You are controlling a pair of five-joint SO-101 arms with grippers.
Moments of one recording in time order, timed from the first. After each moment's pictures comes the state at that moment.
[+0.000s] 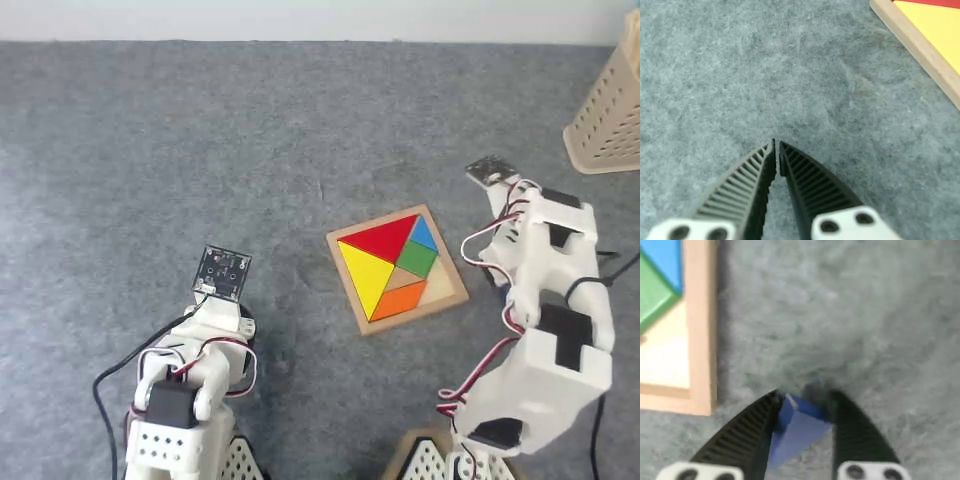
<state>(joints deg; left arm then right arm) 2.8 -103.4 97.6 72.0 -0.7 13.6 14.5 19.6 62.3 42.1</state>
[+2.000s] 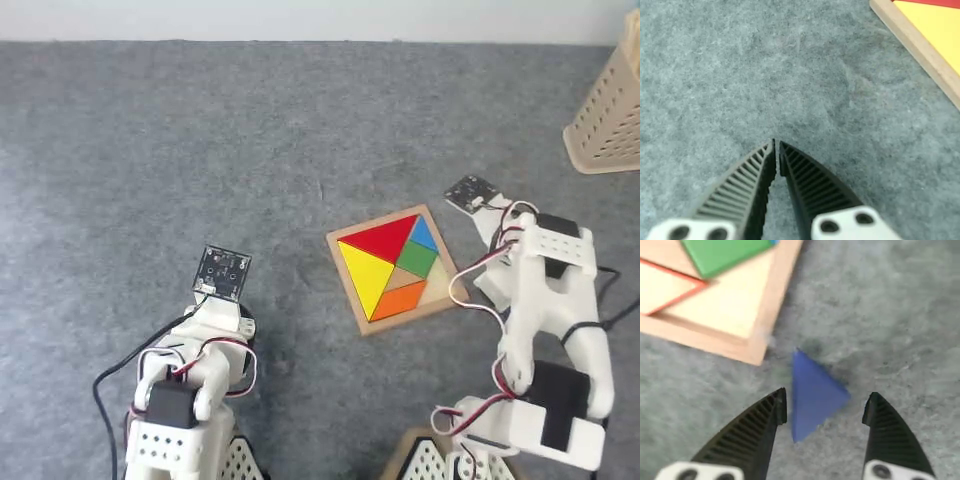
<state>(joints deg) 2.8 -103.4 97.6 72.0 -0.7 12.7 -5.8 36.7 61.6 54.5</state>
